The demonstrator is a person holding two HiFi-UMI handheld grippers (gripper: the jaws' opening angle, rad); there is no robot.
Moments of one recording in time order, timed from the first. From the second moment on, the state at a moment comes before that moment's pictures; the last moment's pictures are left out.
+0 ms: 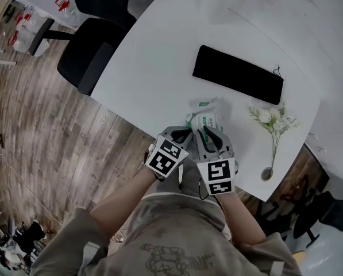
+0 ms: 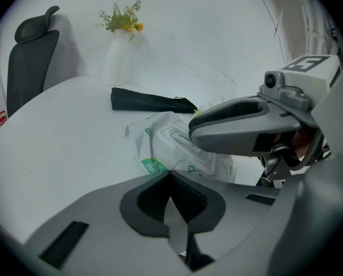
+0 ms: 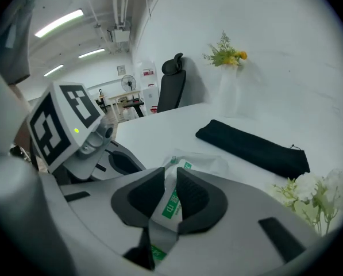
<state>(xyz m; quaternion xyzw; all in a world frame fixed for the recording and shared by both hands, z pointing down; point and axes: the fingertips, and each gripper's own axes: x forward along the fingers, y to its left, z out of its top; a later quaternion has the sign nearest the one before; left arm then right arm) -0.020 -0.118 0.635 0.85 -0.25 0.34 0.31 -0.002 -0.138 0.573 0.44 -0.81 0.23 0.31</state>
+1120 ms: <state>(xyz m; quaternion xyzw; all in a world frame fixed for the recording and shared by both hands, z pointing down) -0.030 -0.125 0.632 0.84 -0.25 0.36 0.33 0.108 -0.153 0.602 0.51 -0.75 0.22 0.36</state>
